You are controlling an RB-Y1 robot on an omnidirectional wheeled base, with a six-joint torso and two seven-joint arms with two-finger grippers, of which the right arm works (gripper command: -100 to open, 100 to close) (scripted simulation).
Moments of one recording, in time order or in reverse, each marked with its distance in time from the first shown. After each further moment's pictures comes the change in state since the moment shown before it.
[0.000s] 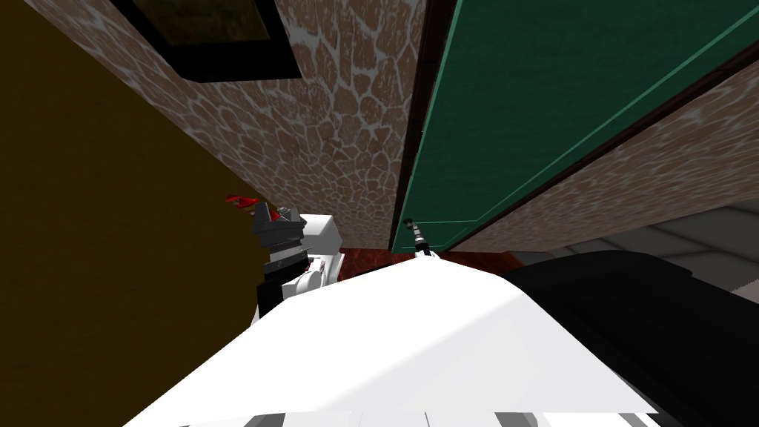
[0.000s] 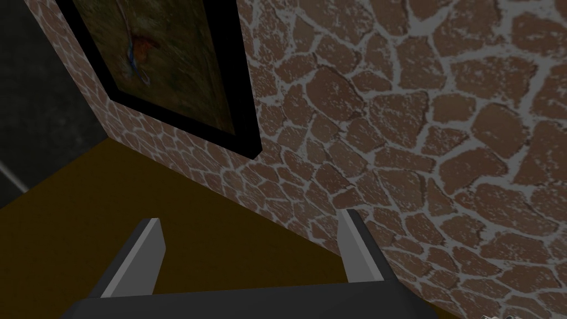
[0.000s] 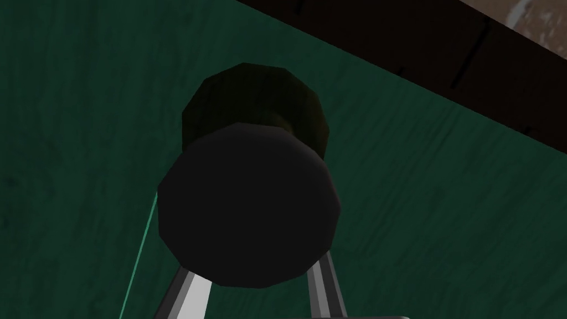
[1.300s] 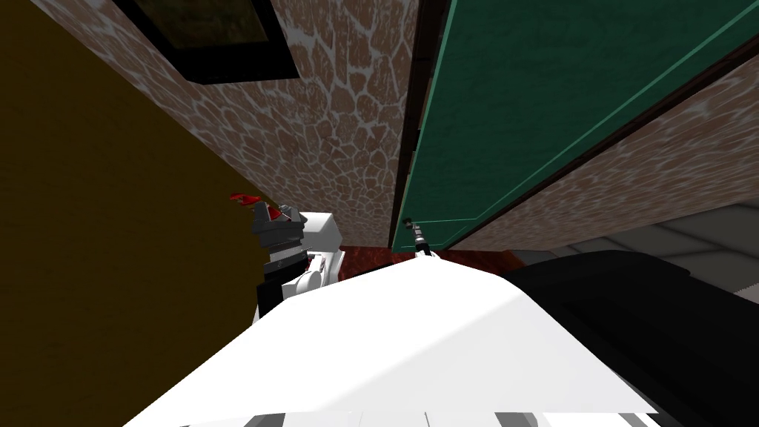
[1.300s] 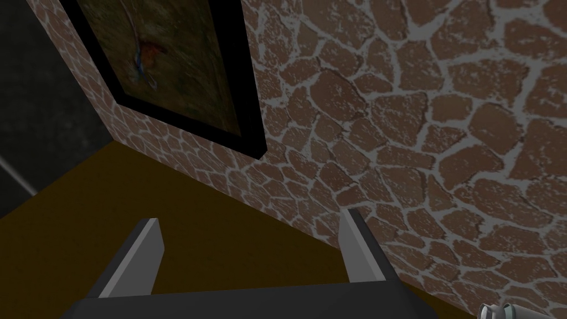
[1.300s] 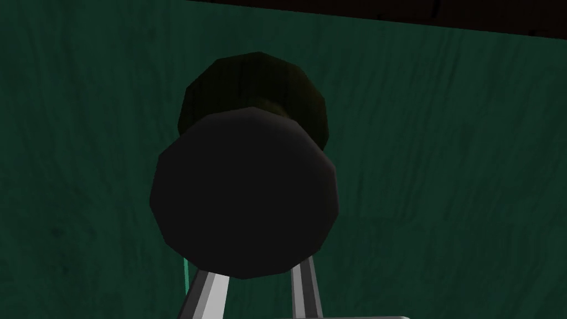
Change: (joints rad) arm 0.006 -0.032 0.085 0.004 -0.105 -0.002 -0.264
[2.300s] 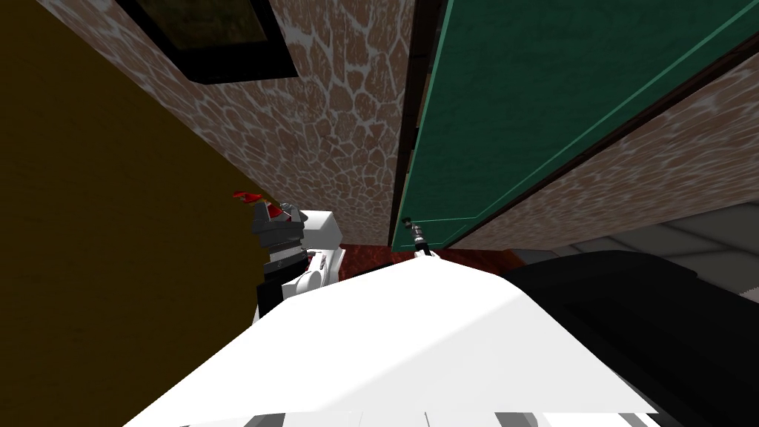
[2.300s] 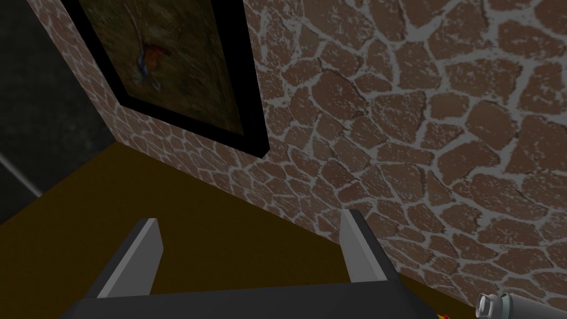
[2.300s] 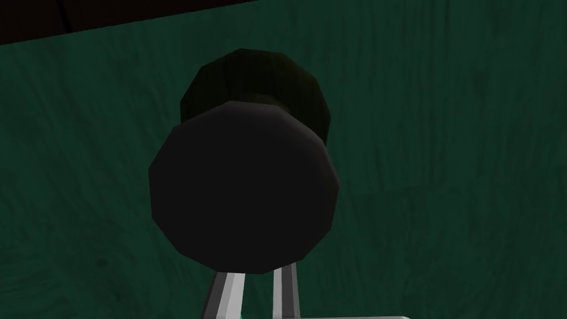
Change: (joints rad) arm -0.020 -0.027 0.074 0.034 -0.088 -0.006 -0.210
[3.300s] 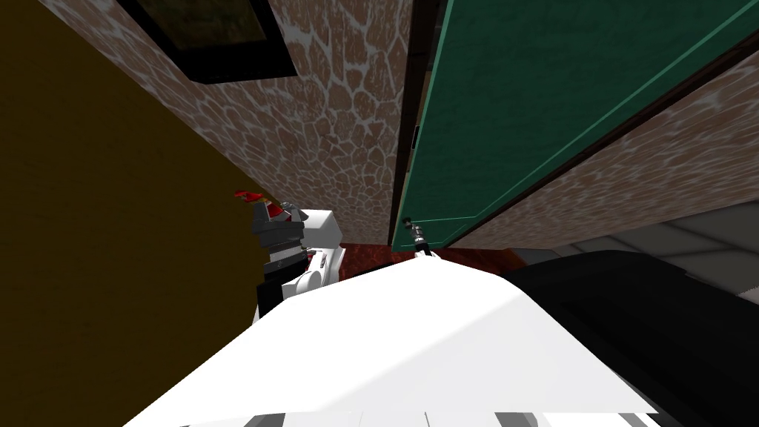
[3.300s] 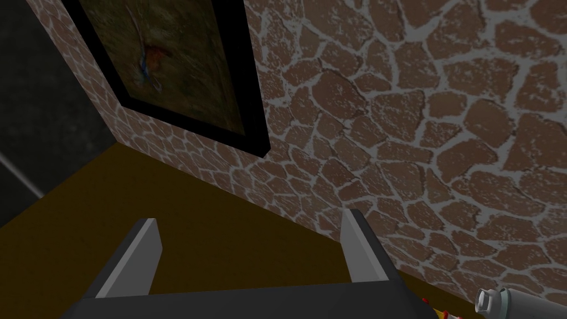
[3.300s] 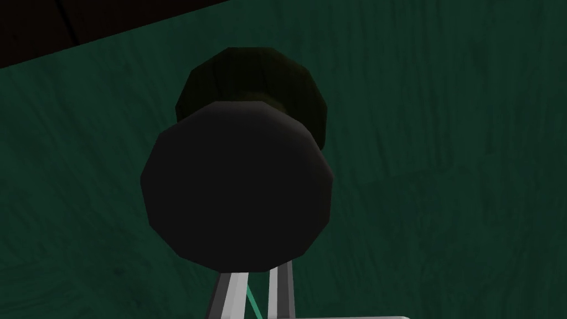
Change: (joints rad) arm 0.033 -0.007 0.029 -0.053 -0.036 0.022 -0.081
